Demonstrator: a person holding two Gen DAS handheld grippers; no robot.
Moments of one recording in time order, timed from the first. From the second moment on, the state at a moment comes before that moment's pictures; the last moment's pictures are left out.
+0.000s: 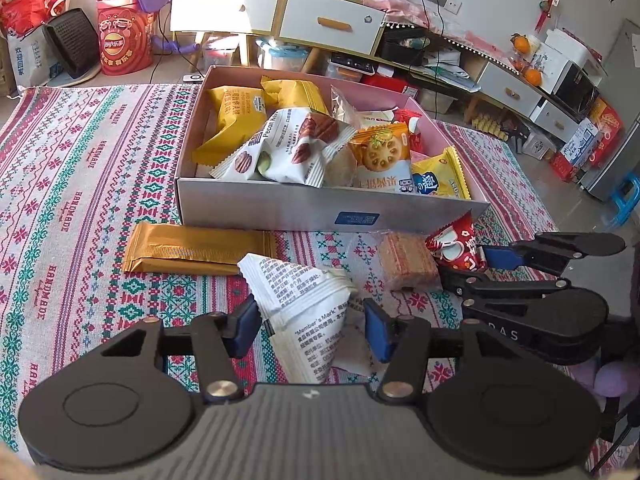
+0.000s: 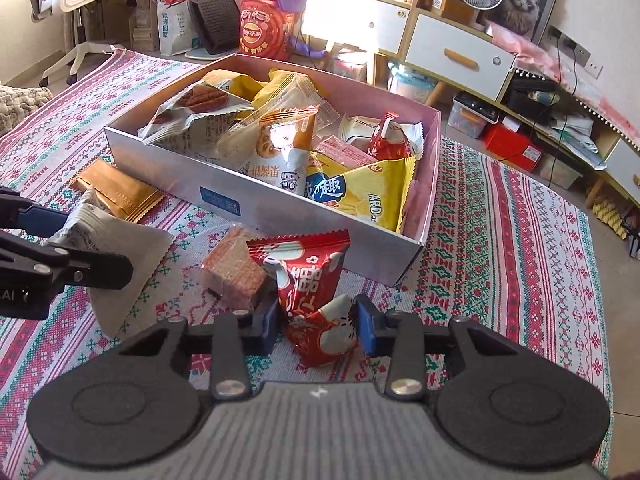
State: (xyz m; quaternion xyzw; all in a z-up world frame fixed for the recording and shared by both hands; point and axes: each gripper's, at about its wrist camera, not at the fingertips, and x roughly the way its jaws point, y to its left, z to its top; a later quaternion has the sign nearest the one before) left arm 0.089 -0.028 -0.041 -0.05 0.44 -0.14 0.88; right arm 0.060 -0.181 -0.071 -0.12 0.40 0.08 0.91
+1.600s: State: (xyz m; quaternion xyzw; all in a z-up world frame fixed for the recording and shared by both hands) left arm 0.157 -0.015 0.058 -0.09 0.32 -0.15 0.93; right arm 0.114 -0.216 0.003 0.11 0.42 0.05 0.90
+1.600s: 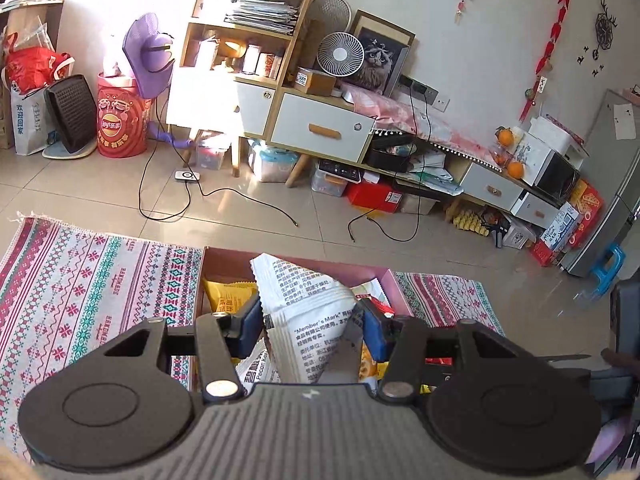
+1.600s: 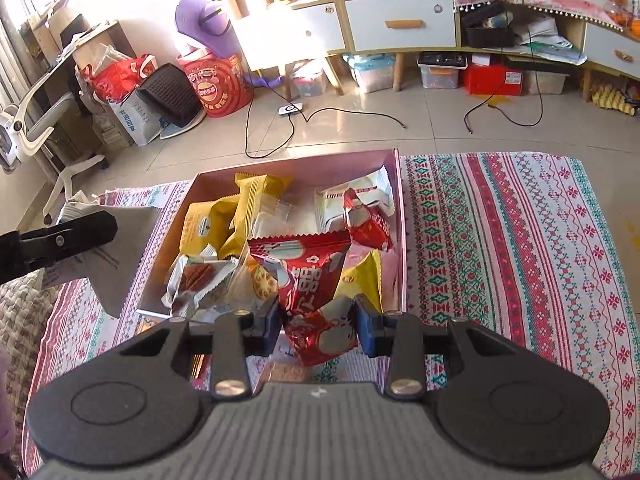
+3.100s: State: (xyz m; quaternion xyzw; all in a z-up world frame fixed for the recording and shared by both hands) left arm 0.155 -0.012 0.025 0.00 0.38 -0.18 0.91; right arm 0.097 -0.208 0.015 0.09 0.39 0.04 0.92
